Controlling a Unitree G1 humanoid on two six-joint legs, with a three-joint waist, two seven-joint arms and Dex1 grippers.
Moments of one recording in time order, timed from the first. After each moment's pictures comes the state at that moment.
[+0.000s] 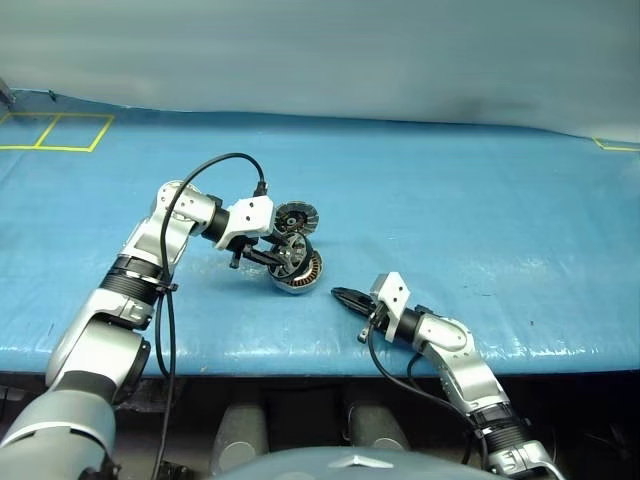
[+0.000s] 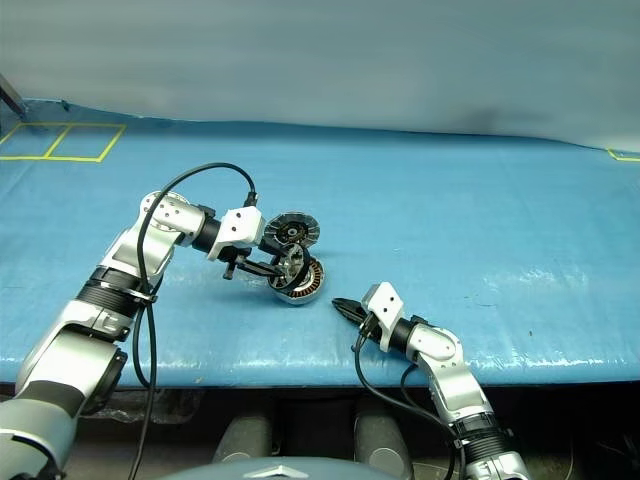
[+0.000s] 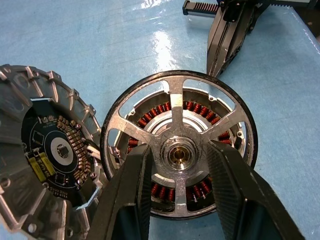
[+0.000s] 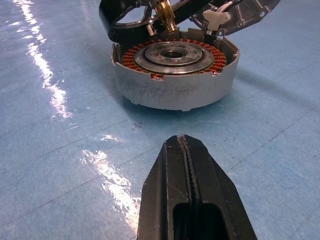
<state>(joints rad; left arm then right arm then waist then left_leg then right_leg) -0.79 0.57 -0.34 0.45 0.00 0.03 -1.44 -0.05 -0.30 0.19 0.14 0.17 -0.09 0.81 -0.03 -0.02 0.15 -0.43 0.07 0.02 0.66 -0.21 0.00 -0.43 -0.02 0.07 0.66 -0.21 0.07</state>
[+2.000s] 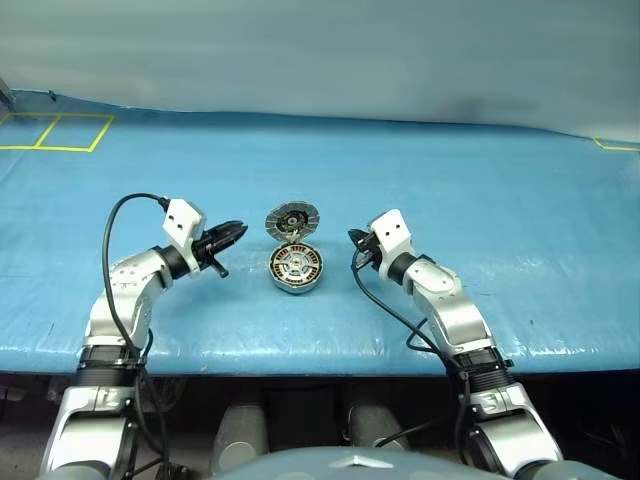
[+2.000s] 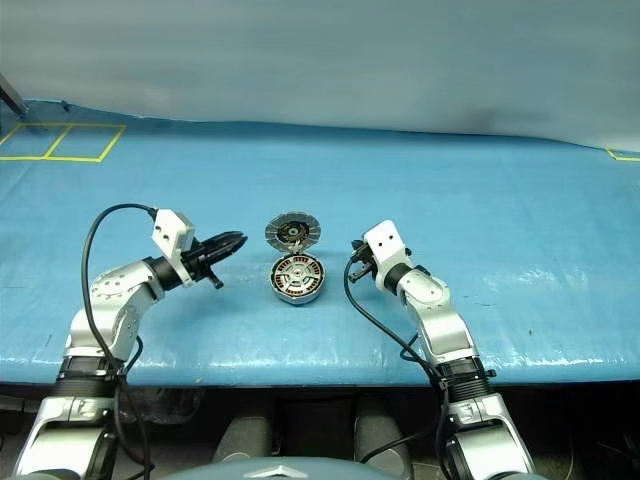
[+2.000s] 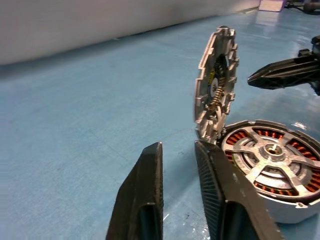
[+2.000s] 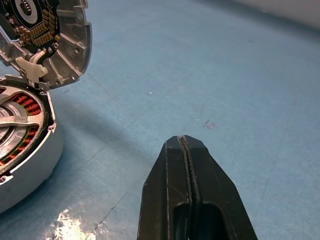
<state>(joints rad) -0.36 0.47 0.08 0.20 -0.29 0.21 -0.78 -0.32 -0.26 0.12 0.11 0.06 0.28 0.45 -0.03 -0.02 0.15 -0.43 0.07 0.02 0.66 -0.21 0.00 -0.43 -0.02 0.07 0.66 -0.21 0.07</state>
